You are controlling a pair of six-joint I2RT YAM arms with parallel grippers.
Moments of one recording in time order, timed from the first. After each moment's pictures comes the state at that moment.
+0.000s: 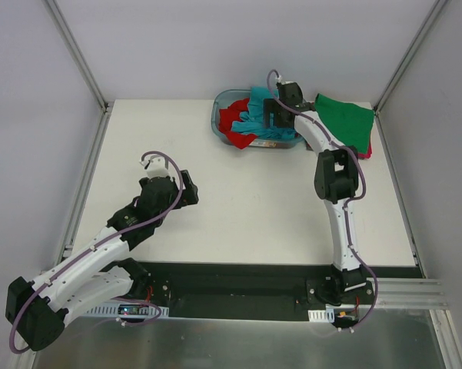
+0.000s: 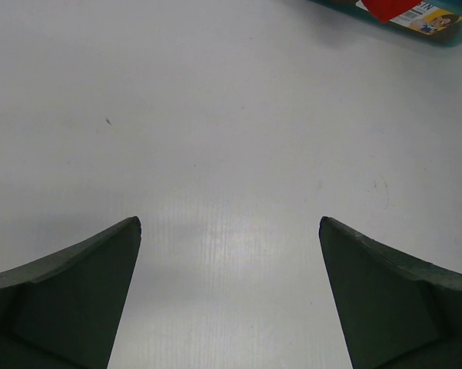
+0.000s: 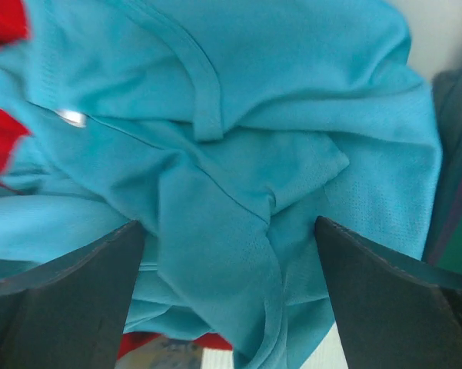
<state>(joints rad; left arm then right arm) -0.65 0.83 0.61 -0.32 -0.41 -0.61 0.30 2.42 2.21 -0.55 0.11 0.17</state>
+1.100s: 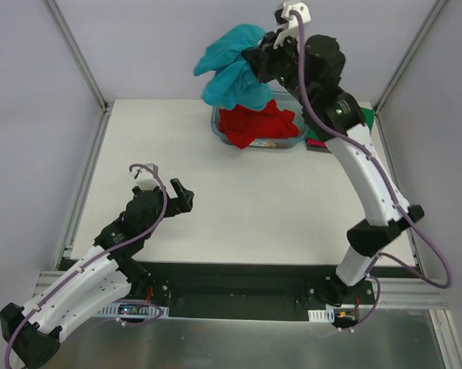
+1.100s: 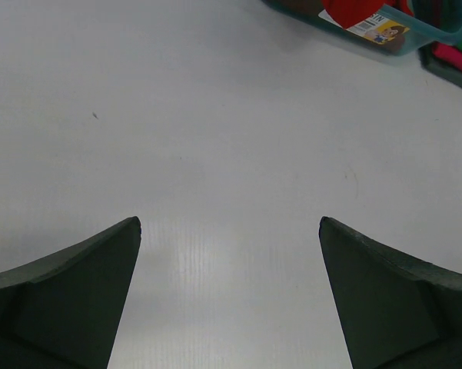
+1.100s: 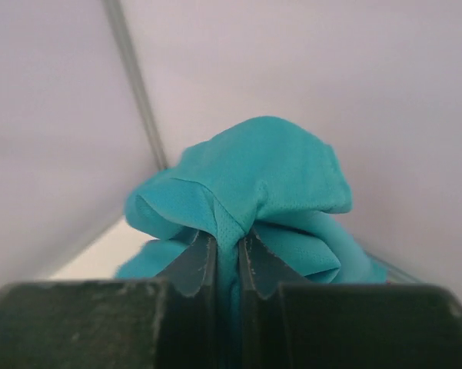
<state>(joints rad) -0.64 0.62 0.51 -0.32 -0.36 -0.62 0.59 1.77 2.23 -0.42 -0.01 0.07</state>
